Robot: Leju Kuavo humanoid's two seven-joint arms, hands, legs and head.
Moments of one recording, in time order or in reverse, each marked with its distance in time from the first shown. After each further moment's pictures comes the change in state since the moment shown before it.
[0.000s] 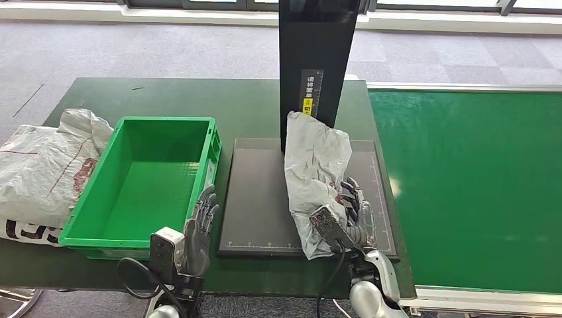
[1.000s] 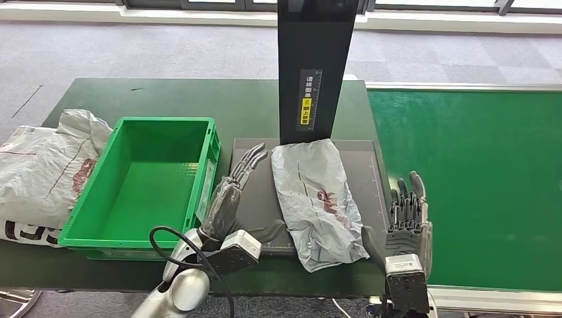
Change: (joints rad) left arm -0.302 -0.006 -0.115 0.082 -0.617 -0.024 -0.031; right arm 0.259 -0.084 -0.008 -0.500 -0.348 -0.174 -0.384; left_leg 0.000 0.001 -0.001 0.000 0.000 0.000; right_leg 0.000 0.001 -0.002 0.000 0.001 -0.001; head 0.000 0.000
